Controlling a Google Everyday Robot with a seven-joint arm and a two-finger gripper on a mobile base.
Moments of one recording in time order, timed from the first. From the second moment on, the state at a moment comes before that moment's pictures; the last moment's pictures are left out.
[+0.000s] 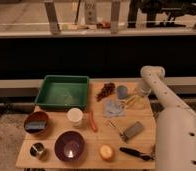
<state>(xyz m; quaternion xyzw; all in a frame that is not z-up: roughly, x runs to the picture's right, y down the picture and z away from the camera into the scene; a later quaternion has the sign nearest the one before) 0.300 0.068 0.973 -0.31 -0.06 -0.03 0.95</state>
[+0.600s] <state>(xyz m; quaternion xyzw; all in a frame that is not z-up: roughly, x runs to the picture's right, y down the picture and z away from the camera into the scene) 0.306 0.069 0.969 -0.31 -0.06 -0.03 0.95</state>
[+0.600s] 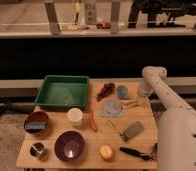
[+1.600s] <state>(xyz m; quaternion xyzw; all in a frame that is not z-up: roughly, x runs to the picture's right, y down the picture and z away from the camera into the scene) 0.265 -0.018 0.834 -0.24 -0.10 -0.01 0.97</state>
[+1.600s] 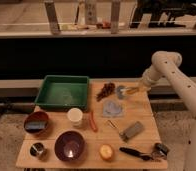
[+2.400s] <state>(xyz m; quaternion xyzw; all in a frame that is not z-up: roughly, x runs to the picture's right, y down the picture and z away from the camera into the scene) 0.081 0.029 0.816 -0.30 -0.19 -0.26 0.90</state>
